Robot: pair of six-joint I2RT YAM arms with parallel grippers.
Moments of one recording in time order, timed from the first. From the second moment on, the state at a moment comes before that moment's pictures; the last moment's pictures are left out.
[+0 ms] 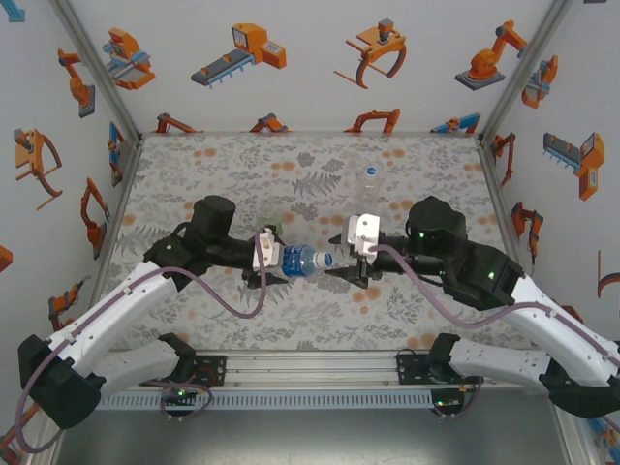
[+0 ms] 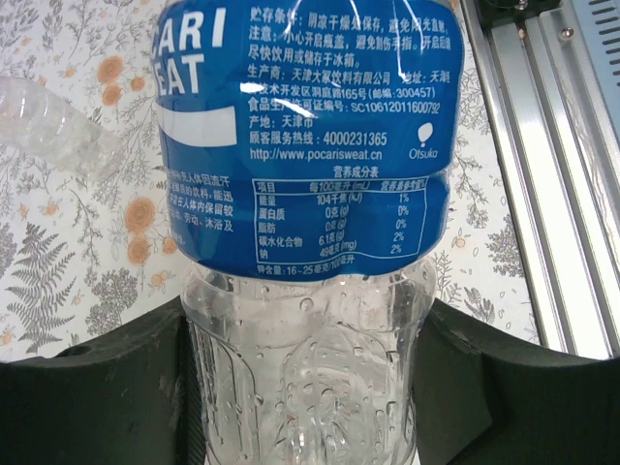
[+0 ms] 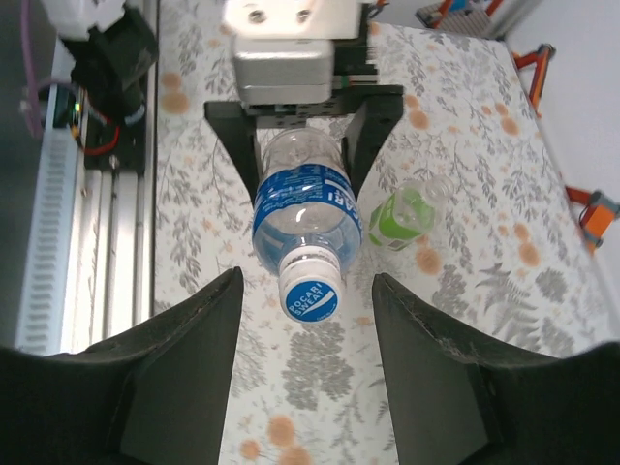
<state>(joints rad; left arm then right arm) -0.68 1.05 0.90 -0.51 0.78 0.83 0.99 0.94 1.24 -0.61 -0.40 -0.47</state>
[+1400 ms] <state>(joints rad) -0.68 1.05 0.91 -0.55 0.80 0.85 0.99 0.97 1.15 -0.57 -0.36 -0.35</state>
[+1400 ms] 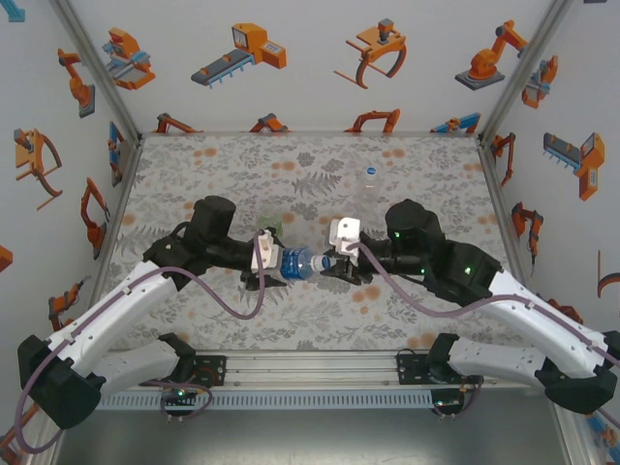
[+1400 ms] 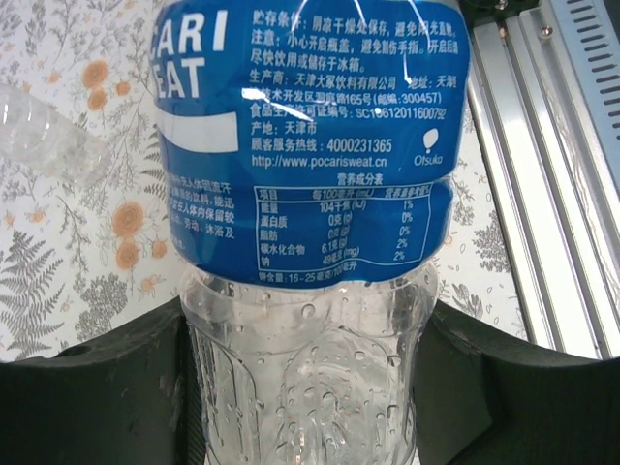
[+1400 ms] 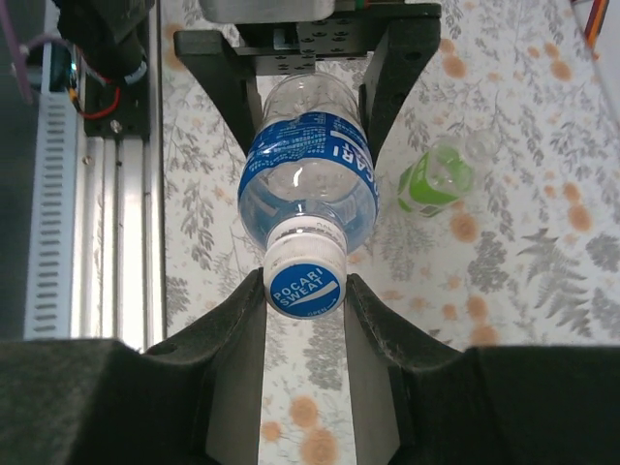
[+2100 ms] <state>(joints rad) -0.67 1.07 0.91 -0.59 0.72 0.82 0.99 0.98 1.05 -0.51 -0.01 1.05</state>
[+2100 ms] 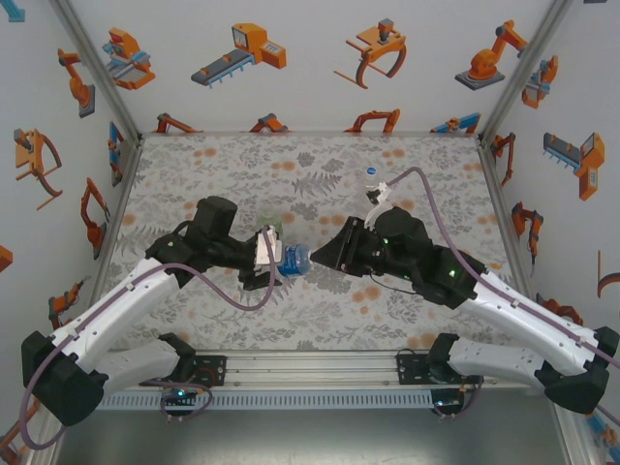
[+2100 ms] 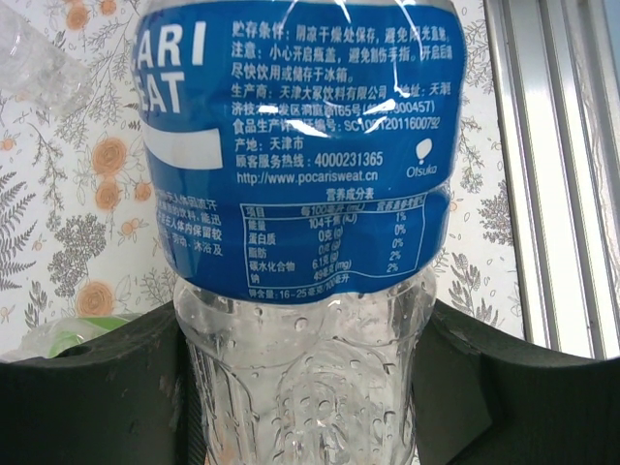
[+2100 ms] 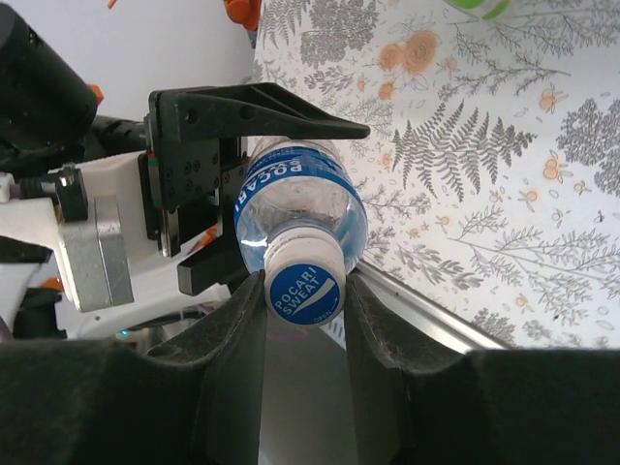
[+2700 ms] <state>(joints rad) -0.68 1.07 0.92 -0.55 0.76 0.82 0.98 0.96 1.18 -0.55 0.02 0.66</state>
